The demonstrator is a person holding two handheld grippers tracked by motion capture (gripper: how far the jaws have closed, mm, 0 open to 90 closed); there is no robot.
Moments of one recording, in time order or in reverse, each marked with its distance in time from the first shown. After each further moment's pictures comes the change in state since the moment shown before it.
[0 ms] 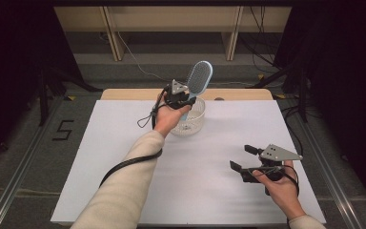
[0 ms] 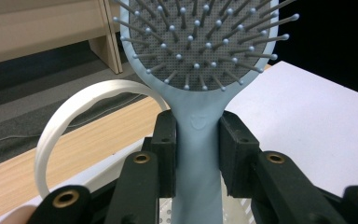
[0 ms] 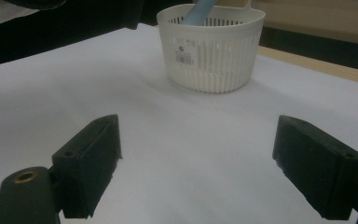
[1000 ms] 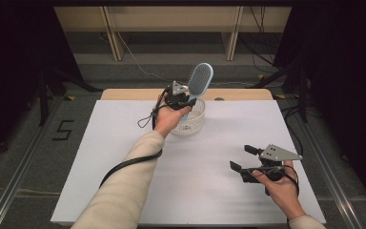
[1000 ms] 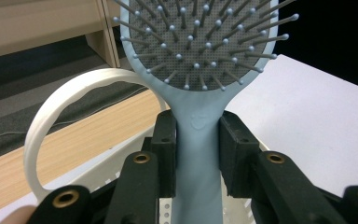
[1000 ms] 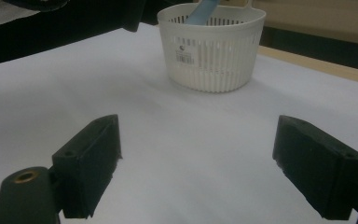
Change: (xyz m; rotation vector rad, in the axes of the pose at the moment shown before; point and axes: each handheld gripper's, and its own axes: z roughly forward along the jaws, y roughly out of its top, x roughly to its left) left arm 0.000 -0.003 0.003 0.018 -0.010 0.003; right arm 0.000 0.000 0.000 0.004 0.000 -0.004
